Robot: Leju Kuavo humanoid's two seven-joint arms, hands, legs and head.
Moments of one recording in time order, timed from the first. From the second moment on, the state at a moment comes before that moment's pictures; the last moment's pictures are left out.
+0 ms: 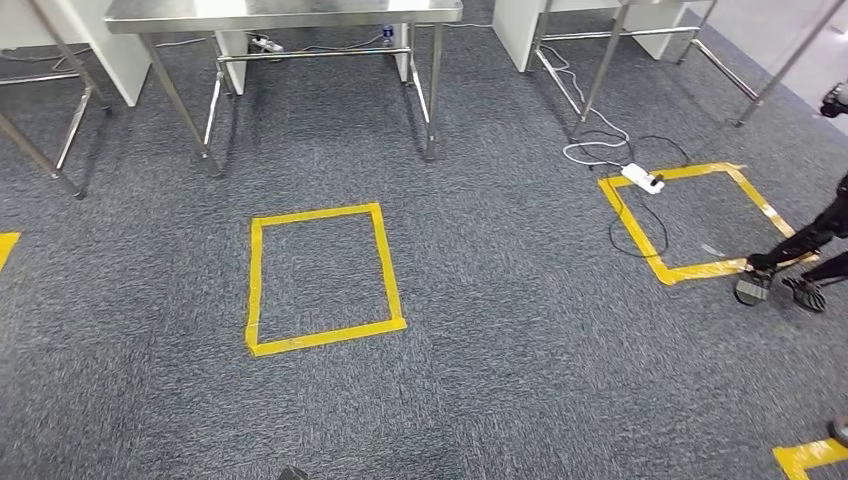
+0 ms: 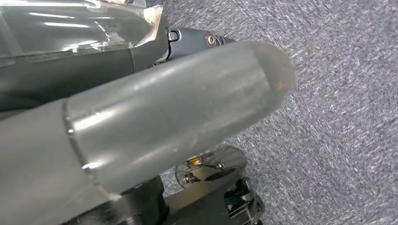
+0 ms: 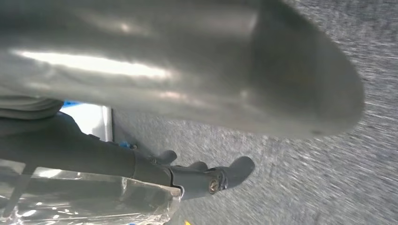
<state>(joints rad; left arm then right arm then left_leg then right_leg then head) -0.11 -0.15 0.06 -0.20 -0.41 0.32 -0.28 -0.09 0.04 -0.29 -0.20 1.03 -0.33 0.12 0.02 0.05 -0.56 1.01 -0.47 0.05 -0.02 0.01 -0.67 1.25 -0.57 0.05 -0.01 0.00</state>
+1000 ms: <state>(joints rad) -0.10 -0.16 0.05 -0.20 -0.42 0.33 -0.27 -0.08 0.04 -0.30 -0.20 1.03 -0.32 0.11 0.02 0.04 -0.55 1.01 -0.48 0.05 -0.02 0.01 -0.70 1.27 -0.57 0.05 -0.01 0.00</state>
